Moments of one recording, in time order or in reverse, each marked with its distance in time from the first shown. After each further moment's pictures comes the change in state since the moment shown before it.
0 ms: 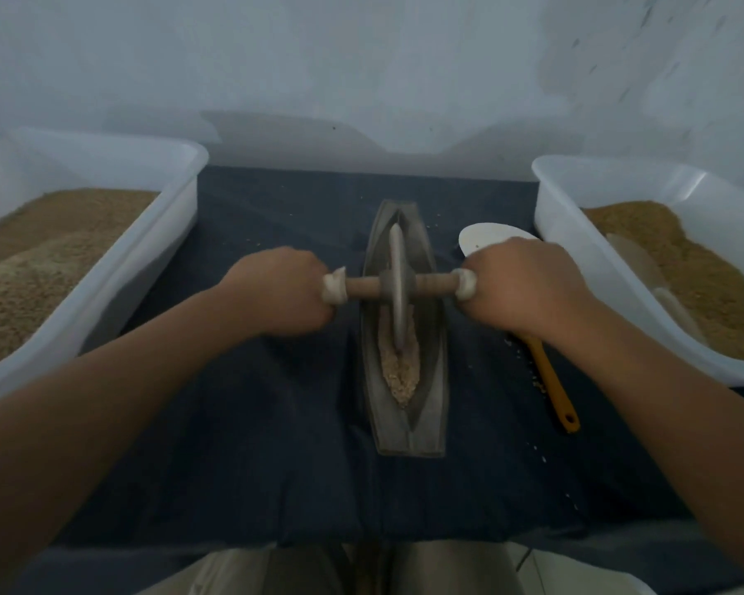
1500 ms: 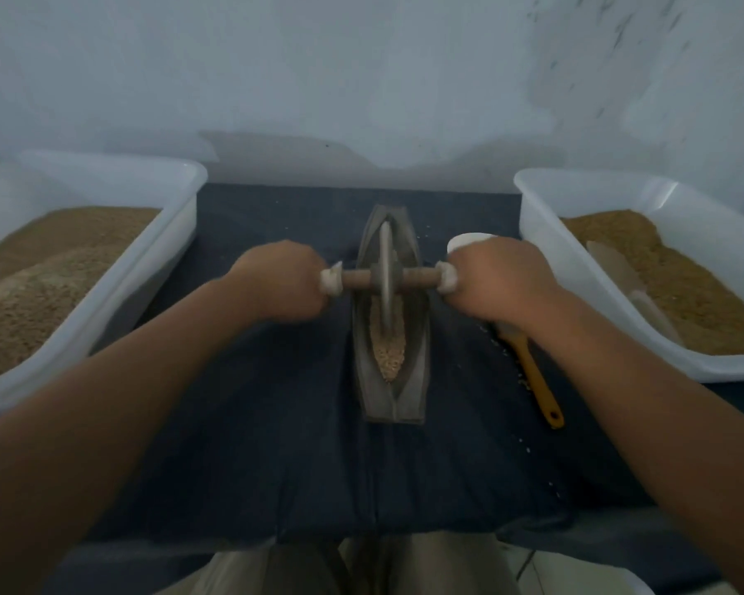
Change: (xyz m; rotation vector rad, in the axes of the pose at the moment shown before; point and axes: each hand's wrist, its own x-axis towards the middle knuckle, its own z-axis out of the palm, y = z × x) left_hand 0.019 0.000 -0.014 0.033 0.006 0.027; right_hand 0.013 -0.003 -0.005 0.018 0.015 0.024
